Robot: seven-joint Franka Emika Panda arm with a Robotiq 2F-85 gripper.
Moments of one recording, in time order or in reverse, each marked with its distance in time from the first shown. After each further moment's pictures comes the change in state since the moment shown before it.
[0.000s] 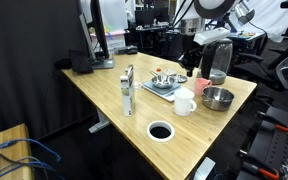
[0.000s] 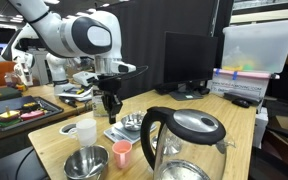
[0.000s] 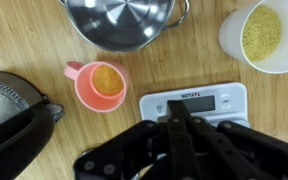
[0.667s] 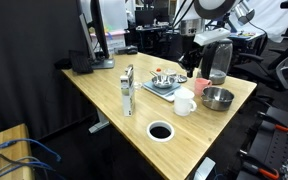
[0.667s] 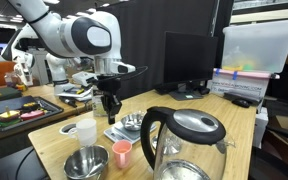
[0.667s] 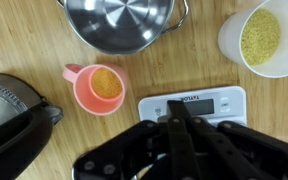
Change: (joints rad) arm -0.001 0.002 0.006 -0.002 0.002 -0.006 -0.001
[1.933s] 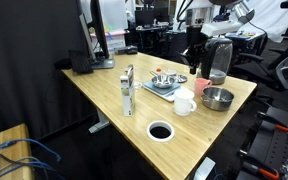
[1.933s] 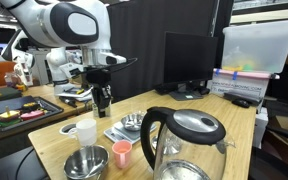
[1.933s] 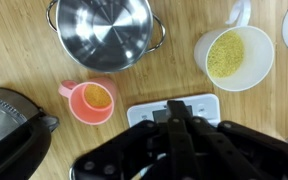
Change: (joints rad) arm 0.007 -0.135 0.031 -0.080 0.077 -0.016 -0.002
